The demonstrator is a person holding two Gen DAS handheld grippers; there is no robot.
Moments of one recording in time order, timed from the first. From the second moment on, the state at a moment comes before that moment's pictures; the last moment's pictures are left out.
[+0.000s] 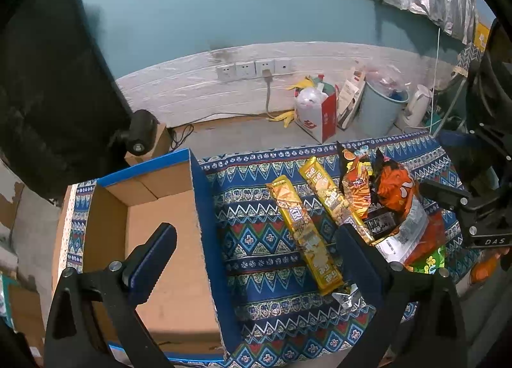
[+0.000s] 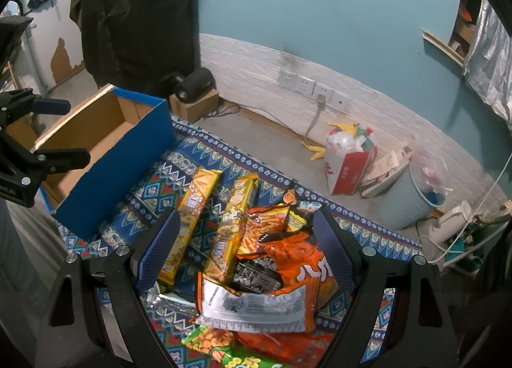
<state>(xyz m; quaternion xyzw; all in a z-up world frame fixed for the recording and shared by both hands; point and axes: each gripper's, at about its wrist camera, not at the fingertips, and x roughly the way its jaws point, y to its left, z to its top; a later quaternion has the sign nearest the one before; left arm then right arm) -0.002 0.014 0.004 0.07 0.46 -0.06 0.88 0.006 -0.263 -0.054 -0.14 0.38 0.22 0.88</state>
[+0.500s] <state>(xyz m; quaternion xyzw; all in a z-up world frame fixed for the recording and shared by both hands) -0.002 0.016 0.001 0.07 0.47 -0.06 0.88 0.007 -0.260 -0.059 -0.15 0.39 0.22 0.88</state>
